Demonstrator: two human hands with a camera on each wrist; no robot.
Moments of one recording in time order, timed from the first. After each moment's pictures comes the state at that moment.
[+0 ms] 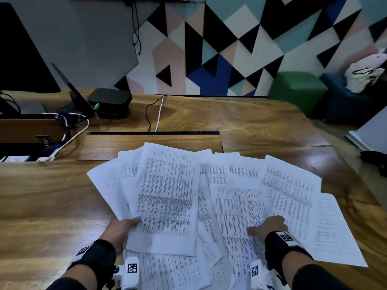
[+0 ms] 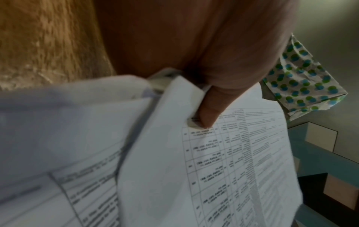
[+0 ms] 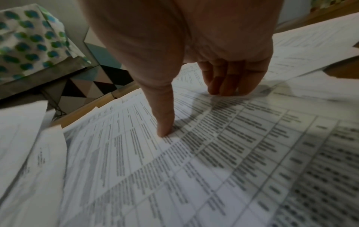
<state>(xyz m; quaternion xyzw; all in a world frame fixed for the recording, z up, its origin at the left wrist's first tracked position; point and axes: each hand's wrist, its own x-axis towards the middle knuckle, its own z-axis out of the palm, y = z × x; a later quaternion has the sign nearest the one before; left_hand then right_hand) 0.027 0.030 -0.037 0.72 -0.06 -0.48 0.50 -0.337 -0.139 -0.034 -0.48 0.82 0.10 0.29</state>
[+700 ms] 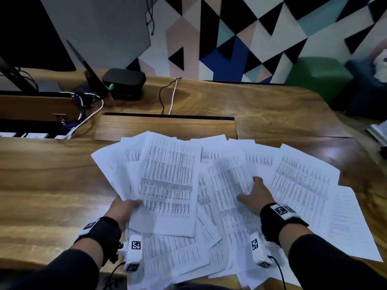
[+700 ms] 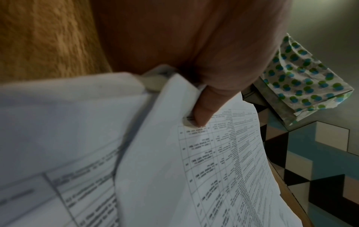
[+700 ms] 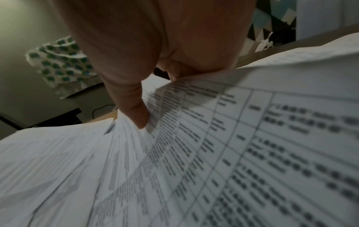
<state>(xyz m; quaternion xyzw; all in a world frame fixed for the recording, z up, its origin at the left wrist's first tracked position) 0.049 0.047 -0.038 0.75 -0.03 -0.45 0.49 -0.278 -0.140 -0.001 -0.64 0.65 -0.03 0.40</state>
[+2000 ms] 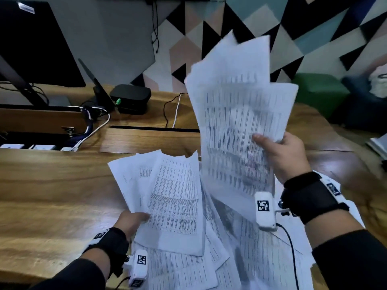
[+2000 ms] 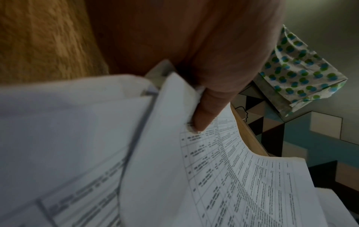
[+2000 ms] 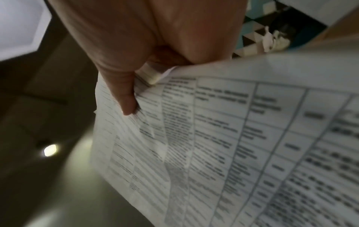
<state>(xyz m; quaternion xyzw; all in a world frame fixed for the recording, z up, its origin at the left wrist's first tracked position) 0.050 0.046 -0.038 0.76 -0.04 -0.47 0.44 -0.249 -0.180 0.149 -0.55 0.42 -0.47 0.54</state>
